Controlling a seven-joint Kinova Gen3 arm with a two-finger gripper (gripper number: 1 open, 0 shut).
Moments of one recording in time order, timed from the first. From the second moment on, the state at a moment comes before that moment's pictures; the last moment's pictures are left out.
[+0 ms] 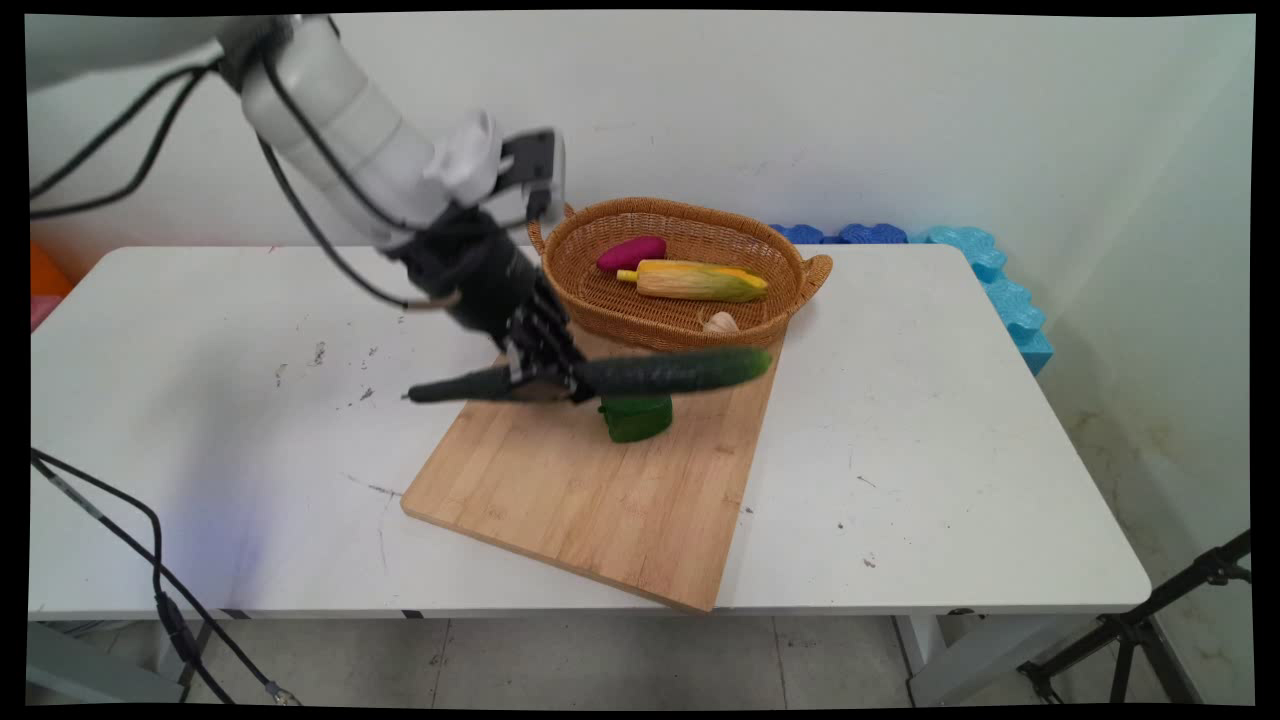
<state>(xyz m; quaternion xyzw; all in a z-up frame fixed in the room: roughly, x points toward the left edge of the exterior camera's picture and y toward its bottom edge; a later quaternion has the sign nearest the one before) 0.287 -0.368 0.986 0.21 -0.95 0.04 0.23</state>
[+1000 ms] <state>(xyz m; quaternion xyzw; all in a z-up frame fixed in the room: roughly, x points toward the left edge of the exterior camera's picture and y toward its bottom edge) 0.295 -0.498 1.021 0.31 -0.91 0.14 0.22</state>
